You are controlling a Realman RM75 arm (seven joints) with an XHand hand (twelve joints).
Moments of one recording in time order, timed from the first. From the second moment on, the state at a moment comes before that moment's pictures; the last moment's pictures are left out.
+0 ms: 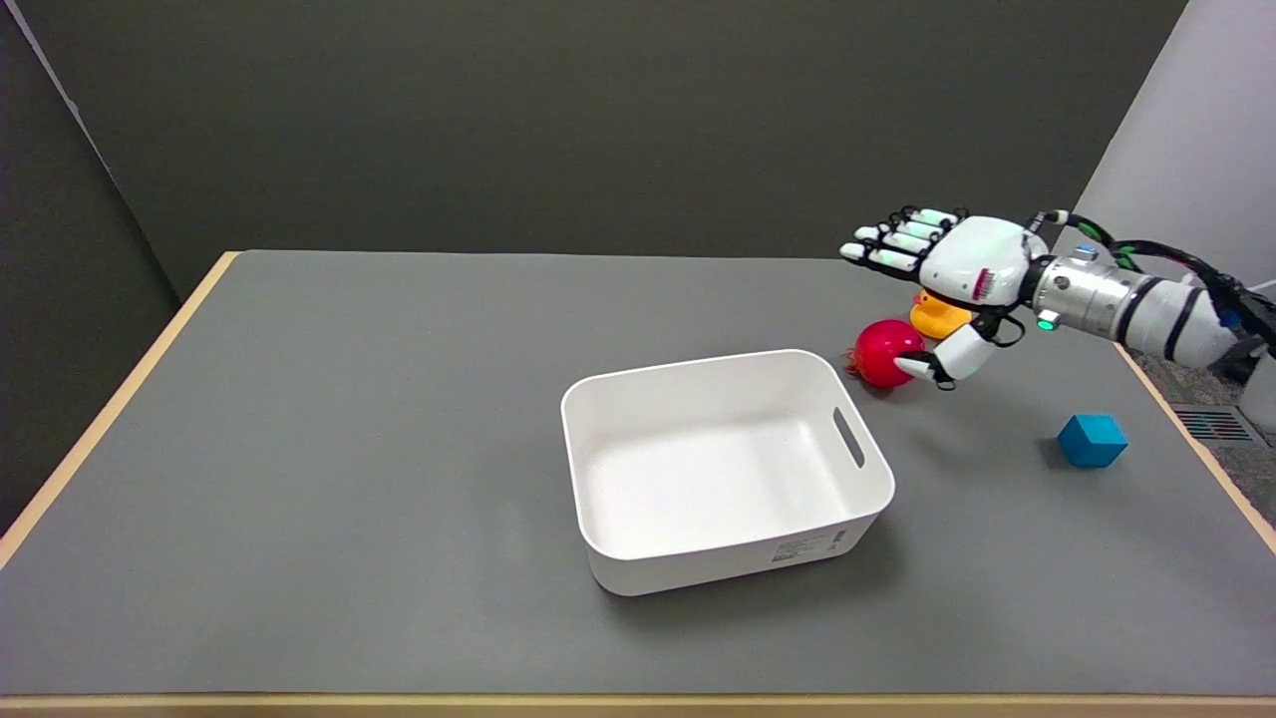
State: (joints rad) arm 0.15 -0.45 -1.75 1.09 -0.48 0.64 1.11
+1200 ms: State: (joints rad) arm 0.27 -0.50 -1.92 0.97 -0.46 0.63 1.13
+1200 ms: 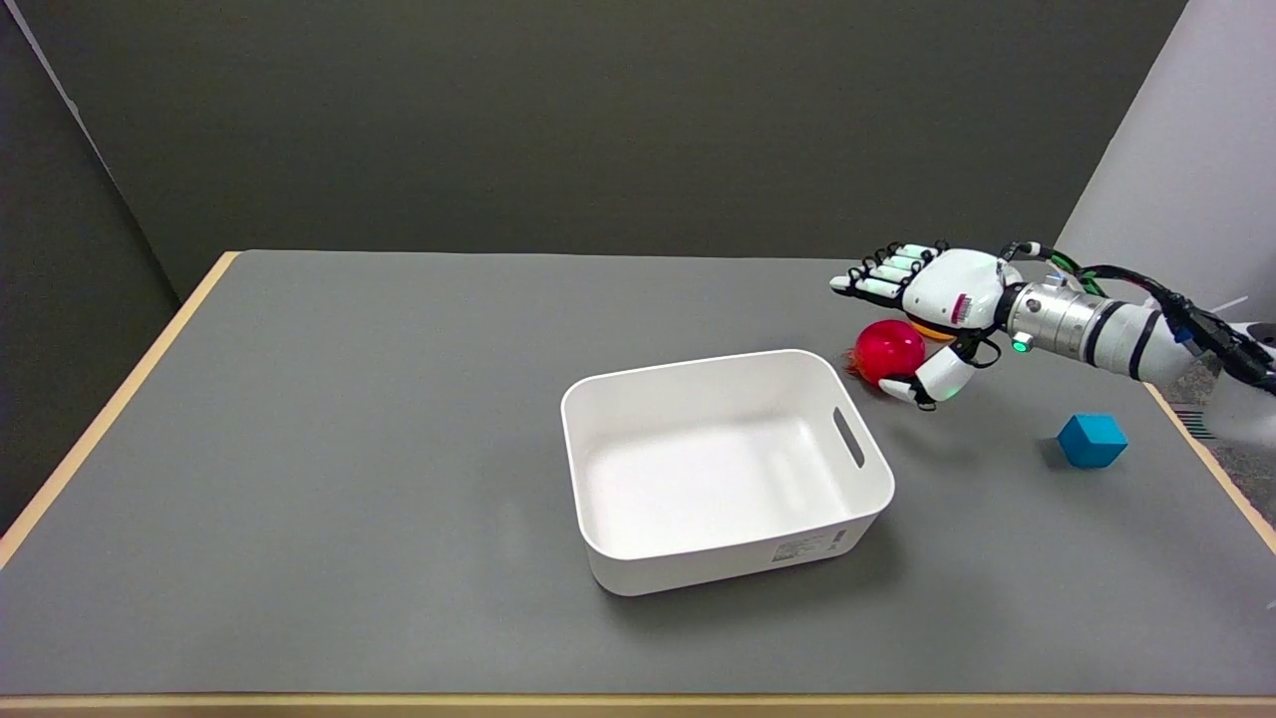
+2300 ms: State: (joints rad) arm 0.34 -0.56 -1.97 0.86 -0.46 0.61 1.12
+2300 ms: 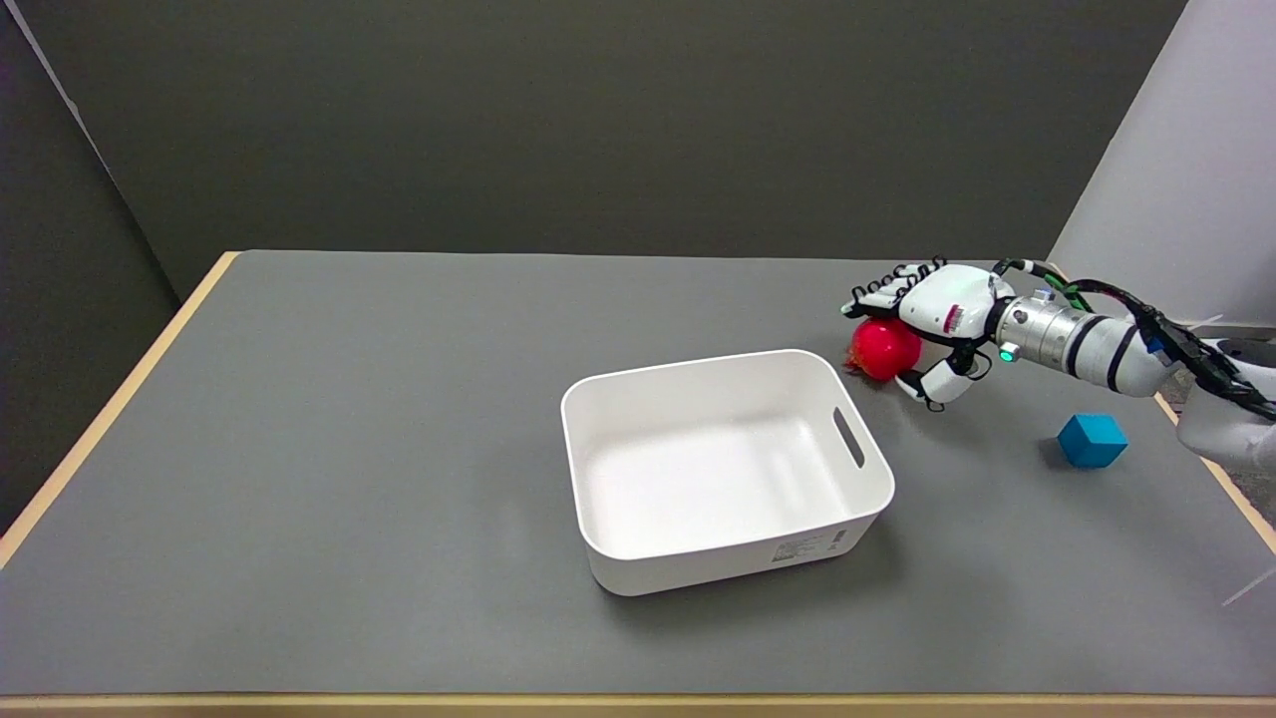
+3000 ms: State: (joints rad) arm 0.35 -0.57 -1.97 0.85 -0.46 0.60 1.13
